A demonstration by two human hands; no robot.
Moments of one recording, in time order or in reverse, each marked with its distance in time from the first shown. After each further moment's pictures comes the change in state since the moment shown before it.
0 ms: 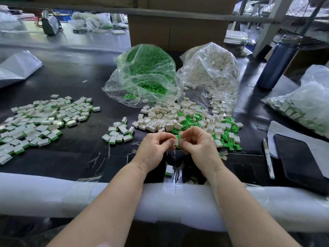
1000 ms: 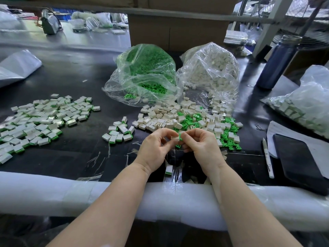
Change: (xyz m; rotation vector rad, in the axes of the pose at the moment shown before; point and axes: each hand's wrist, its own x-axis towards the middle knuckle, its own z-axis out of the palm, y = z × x) left_hand 0.000 -0.001 0.004 0.195 0.051 0.101; right_hand 0.003 0.004 -0.003 0.159 0.002 0.076
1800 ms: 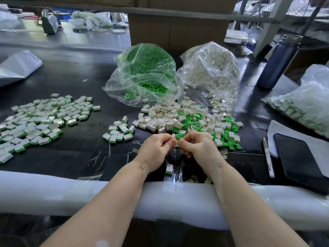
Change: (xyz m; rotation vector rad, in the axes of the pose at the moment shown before) left_hand -0.001 -0.002 -0.003 0.068 -0.115 -0.082; right_hand -0.002 -0.004 0.001 -0.146 -0.105 0.075
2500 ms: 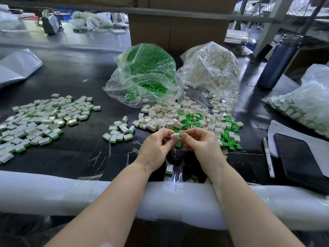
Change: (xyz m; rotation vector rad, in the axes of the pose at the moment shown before) left_hand 0.001 0.002 0.004 -0.064 0.084 0.059; right_hand 0.003 0.007 -0.001 0.189 0.106 -0.059
